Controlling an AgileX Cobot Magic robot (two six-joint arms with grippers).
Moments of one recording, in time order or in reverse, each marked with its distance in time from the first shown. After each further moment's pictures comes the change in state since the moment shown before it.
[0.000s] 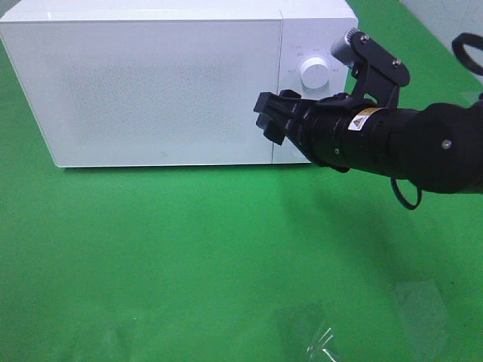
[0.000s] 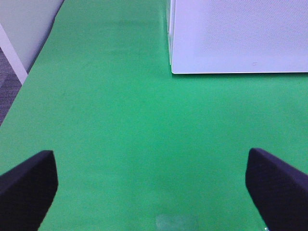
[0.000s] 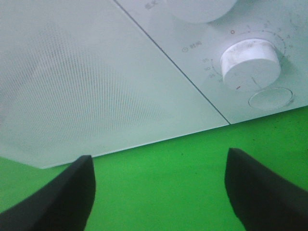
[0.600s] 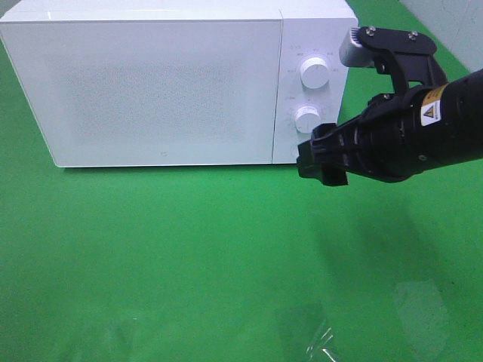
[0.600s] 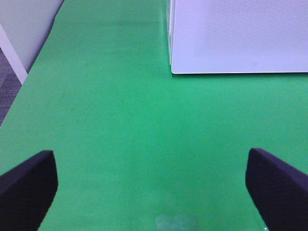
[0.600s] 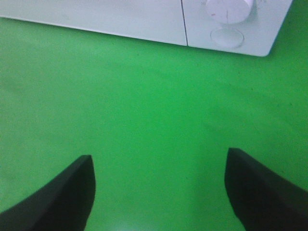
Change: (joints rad) left arm 0.000 0.000 0.000 0.000 0.000 0.000; right arm -0.071 -0.292 -0.023 -0.434 0.692 -0.065
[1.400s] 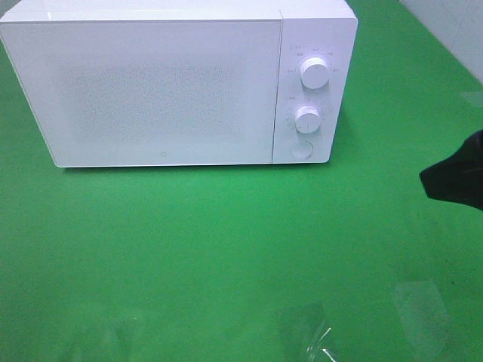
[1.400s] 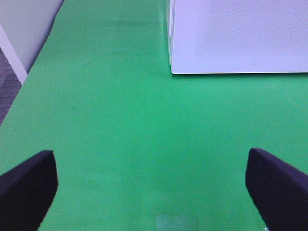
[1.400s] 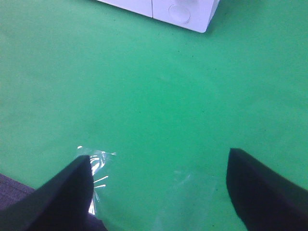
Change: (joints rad) left arm 0.000 0.000 0.000 0.000 0.000 0.000; right arm 0.000 -0.505 0.011 -0.113 0.496 -0.079
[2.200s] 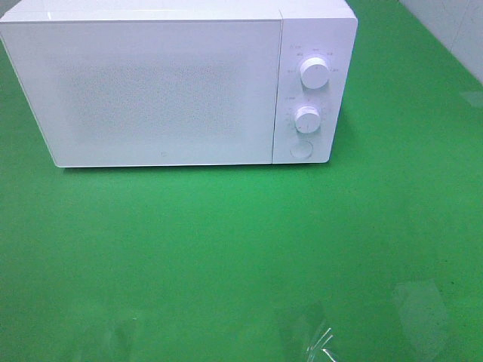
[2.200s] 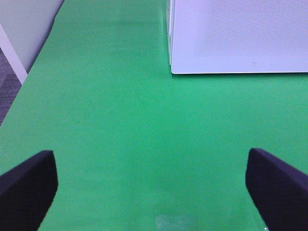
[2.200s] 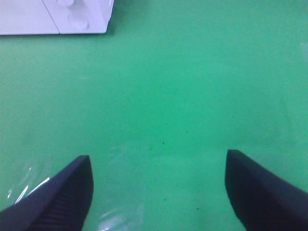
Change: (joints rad) left arm 0.000 0.000 0.000 0.000 0.000 0.000; right arm -0.357 -0.514 0.152 0.001 0.201 -0.003
